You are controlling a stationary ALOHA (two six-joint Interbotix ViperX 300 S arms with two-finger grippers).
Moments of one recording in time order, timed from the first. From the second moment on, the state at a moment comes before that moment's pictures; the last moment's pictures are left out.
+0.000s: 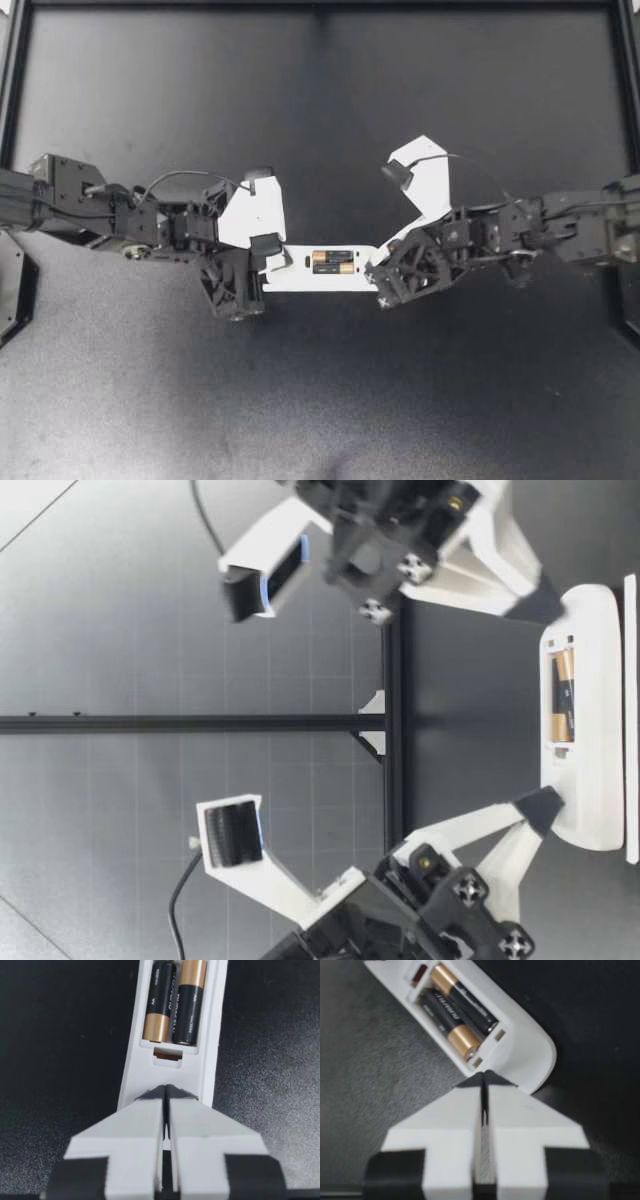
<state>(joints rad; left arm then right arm) 0.07 0.12 0.74 -0.07 0.06 -0.01 -0.08 0.06 0.79 -0.07 0.08 0.92</state>
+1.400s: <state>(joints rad) 0.04 0.14 0.66 -0.10 -0.04 -0.01 -0.08 -0.04 0.83 -0.23 0.03 0.86</state>
